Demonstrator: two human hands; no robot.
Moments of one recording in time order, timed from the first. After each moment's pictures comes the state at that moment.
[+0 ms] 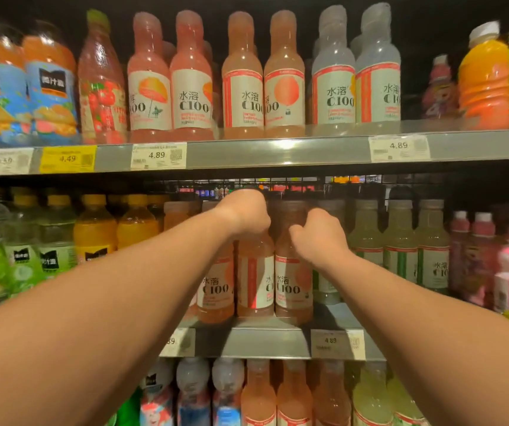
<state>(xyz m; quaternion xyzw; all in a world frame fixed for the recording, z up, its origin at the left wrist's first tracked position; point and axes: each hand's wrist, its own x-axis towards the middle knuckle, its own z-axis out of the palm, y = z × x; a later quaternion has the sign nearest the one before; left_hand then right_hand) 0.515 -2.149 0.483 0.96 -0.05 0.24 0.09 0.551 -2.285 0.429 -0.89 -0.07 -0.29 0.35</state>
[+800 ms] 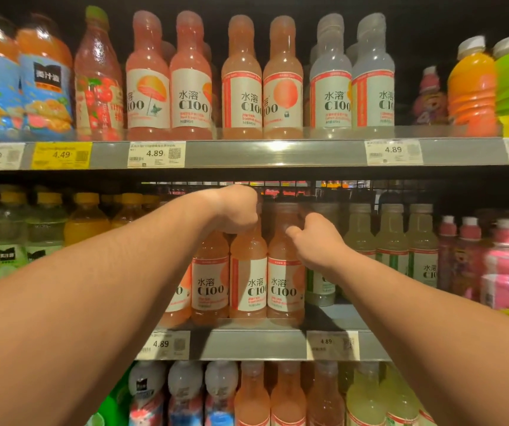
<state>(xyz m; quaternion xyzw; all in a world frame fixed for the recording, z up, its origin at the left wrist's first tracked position) 0.512 -2.132 0.494 0.97 -0.10 0.21 0.03 0.555 -2.290 0.425 -0.88 -0.12 -0.26 0.38</state>
